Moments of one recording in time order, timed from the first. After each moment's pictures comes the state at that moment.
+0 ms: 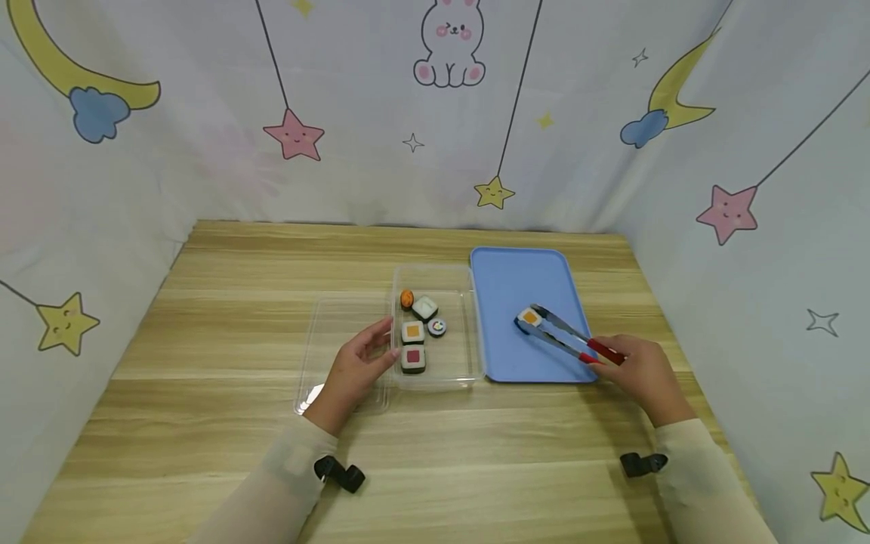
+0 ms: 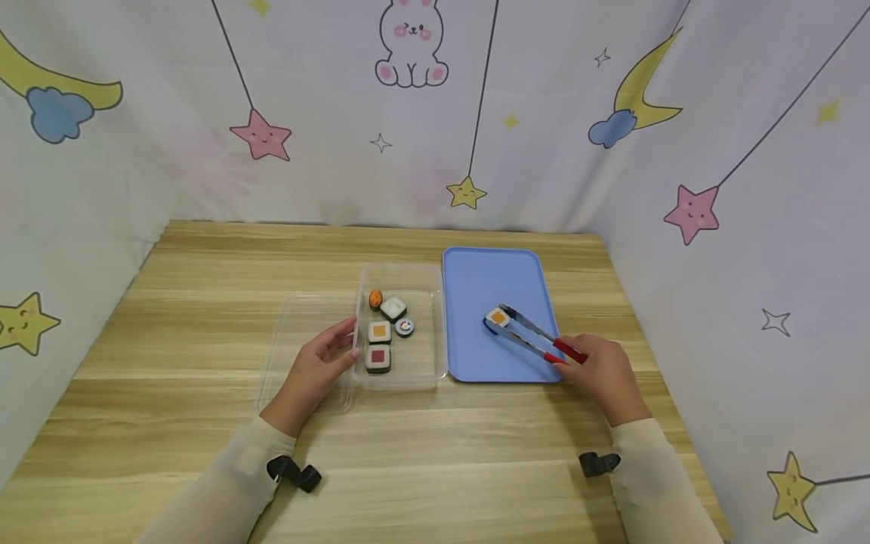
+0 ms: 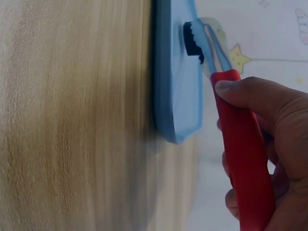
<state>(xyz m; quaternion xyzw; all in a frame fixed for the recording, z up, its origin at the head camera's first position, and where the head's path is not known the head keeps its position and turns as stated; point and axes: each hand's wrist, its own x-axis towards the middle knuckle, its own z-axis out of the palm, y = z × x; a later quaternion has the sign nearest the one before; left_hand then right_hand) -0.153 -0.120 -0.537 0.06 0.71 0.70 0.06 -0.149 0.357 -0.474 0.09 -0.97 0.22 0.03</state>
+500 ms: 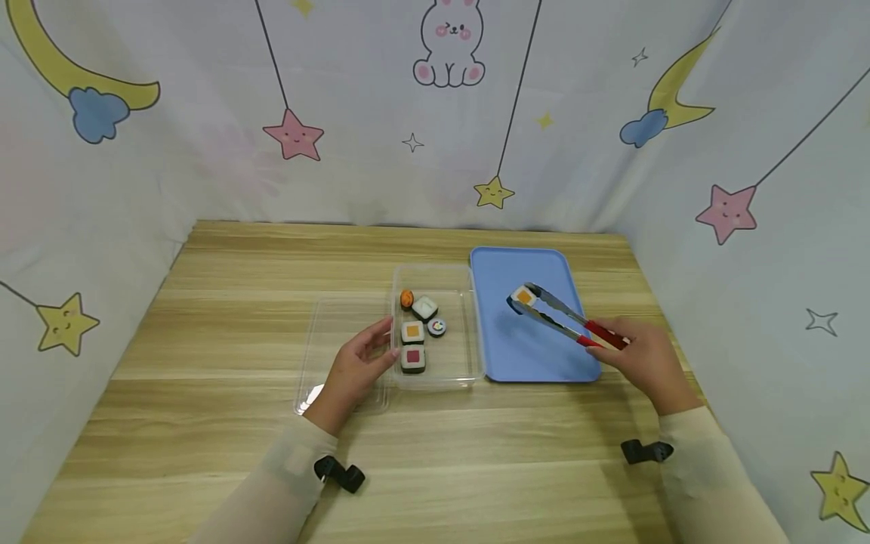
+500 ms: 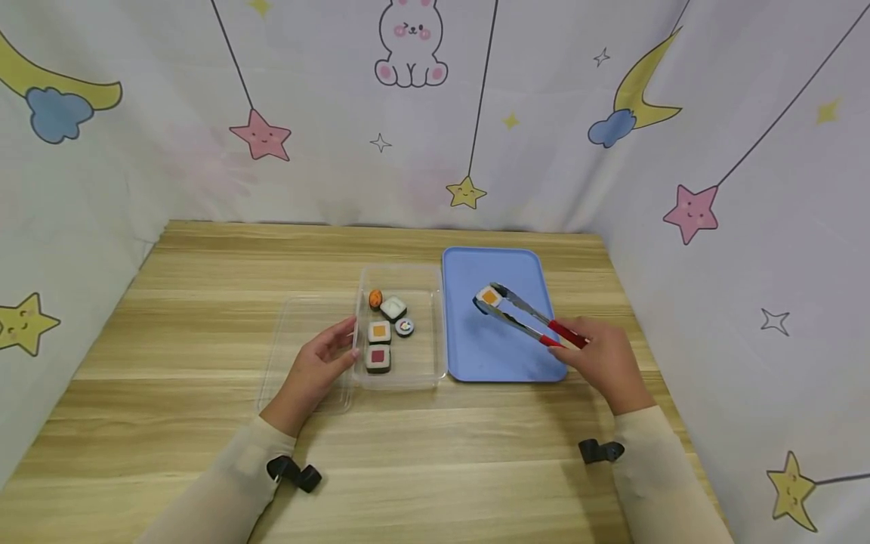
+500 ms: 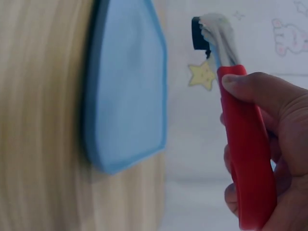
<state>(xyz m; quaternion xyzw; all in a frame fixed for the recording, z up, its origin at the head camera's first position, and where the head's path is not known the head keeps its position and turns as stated) -0.154 -0.120 -0.538 0.06 0.71 0.70 0.06 -0.156 0.345 -0.449 0.09 -0.95 0.28 0.07</state>
